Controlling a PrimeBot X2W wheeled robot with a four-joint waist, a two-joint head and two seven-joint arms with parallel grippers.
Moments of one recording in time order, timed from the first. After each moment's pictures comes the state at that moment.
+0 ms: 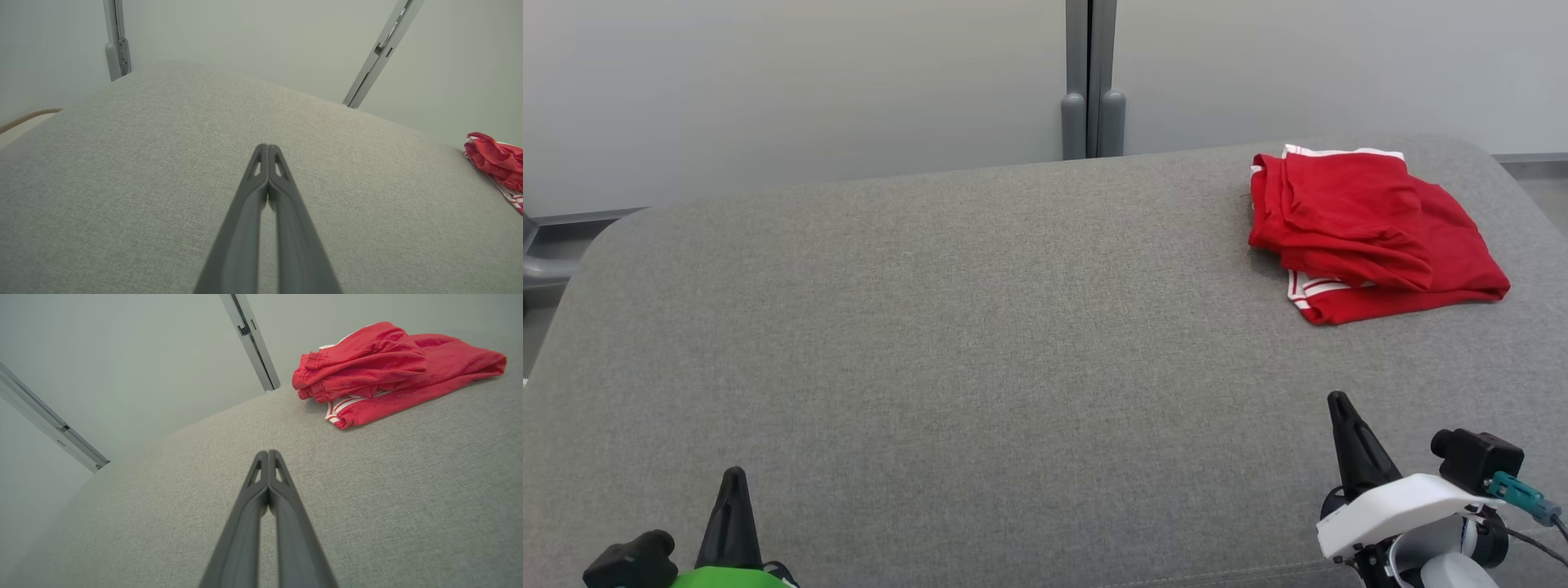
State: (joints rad) left arm 0.09 0.09 0.05 0.22 -0.43 -0.05 -0.16; right arm -0.04 -0.14 0.12 0.28 0.57 0.13 -0.19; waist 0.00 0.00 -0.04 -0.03
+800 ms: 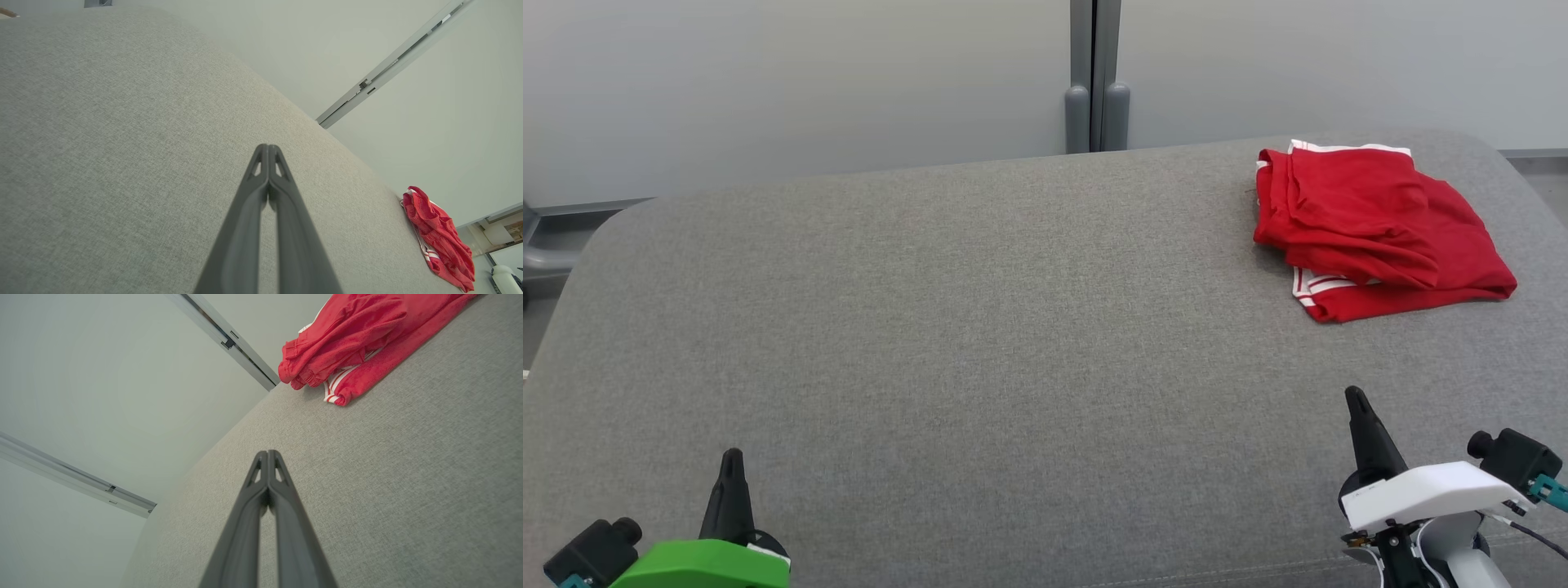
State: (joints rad) left arm 0.04 0.08 0.08 0.23 -0.80 -0.07 -0.06; right arm -0.04 -0.11 0.05 0.25 0.90 0.13 -0.12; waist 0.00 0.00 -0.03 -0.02
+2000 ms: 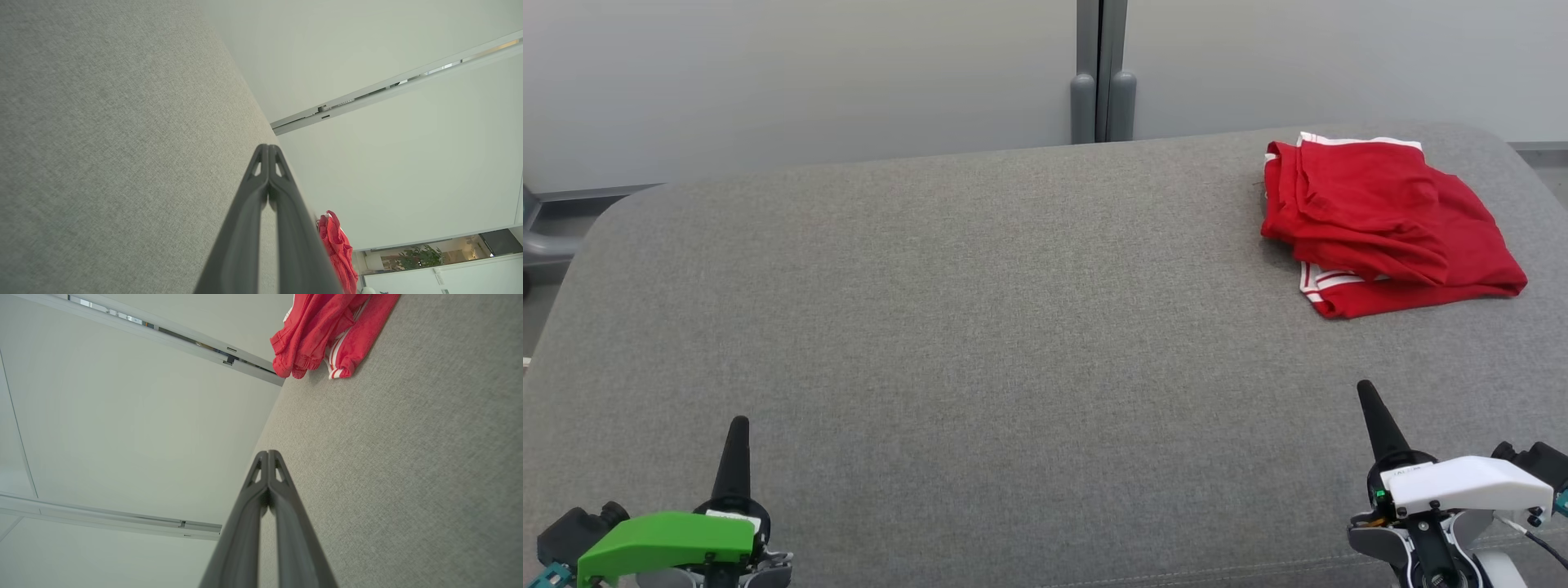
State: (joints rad) left arm -0.03 0.06 0.11 0.23 -1.20 -0.10 0.05; right arm -0.04 -0.08 -0.02 0.22 1.26 0.13 -0.03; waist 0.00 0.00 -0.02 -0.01
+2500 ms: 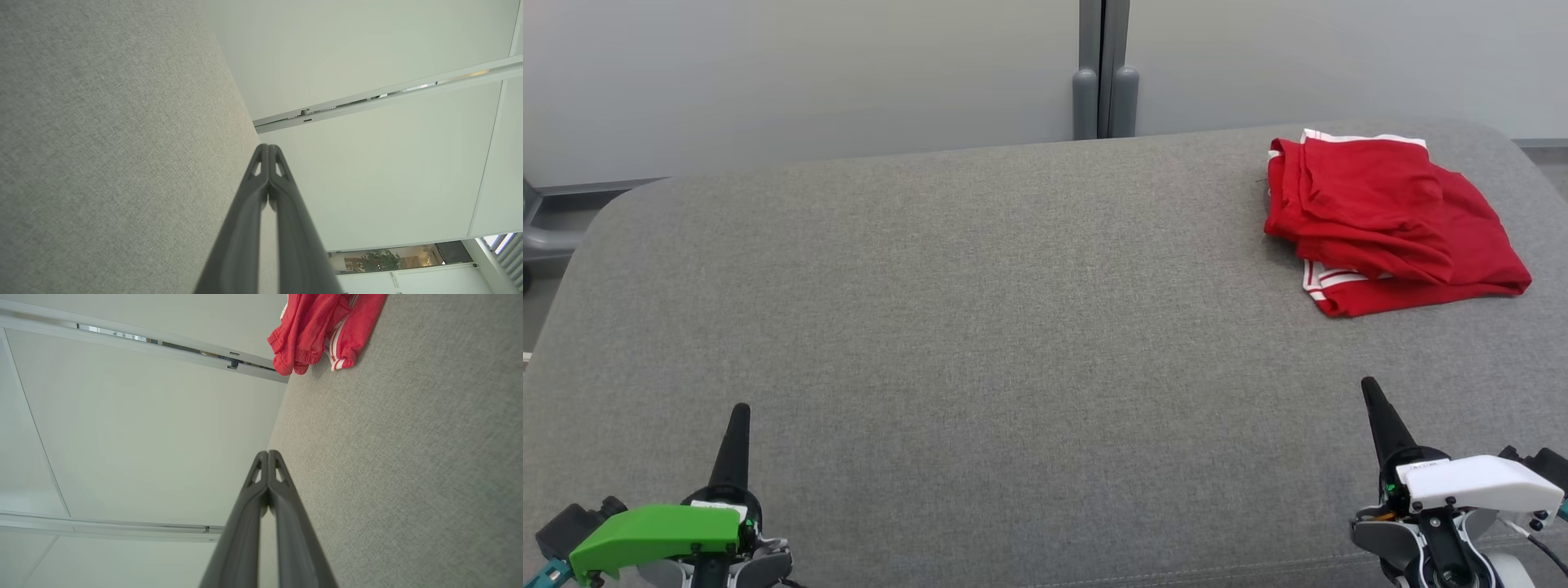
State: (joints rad) left arm -0.05 0.06 0.12 0.23 -1.34 -0.11 0.10; right arm -0.04 -0.07 -0.04 0.20 1.38 0.13 0.00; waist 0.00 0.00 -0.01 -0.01
